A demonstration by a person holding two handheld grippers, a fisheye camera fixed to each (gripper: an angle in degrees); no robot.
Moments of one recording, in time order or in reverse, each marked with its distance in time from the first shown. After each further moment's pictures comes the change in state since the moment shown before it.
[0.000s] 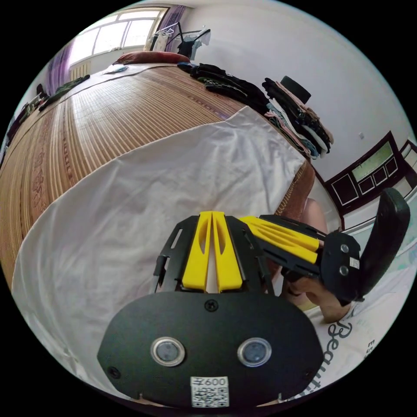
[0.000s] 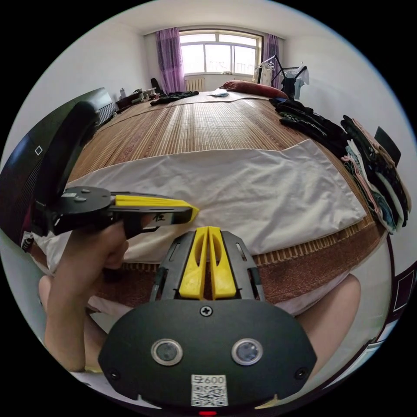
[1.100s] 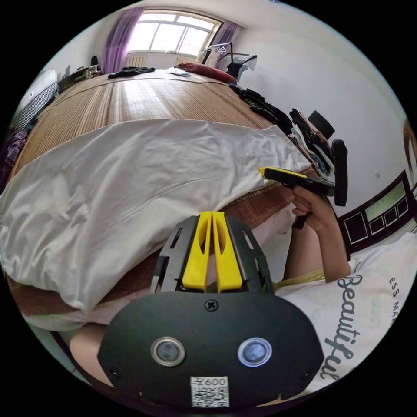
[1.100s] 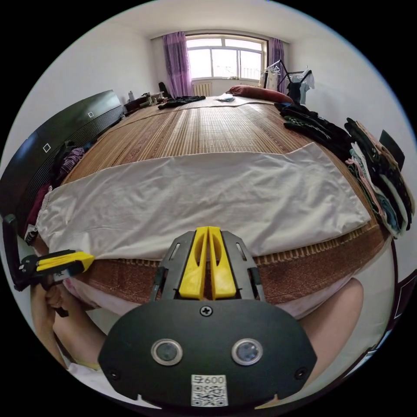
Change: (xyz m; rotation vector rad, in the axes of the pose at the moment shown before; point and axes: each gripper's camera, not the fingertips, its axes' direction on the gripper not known) left arm 0.078 0.098 -0.195 0.134 -0.105 -0.248; right arm 0.057 0.046 0.019 0.053 -0.037 -0.035
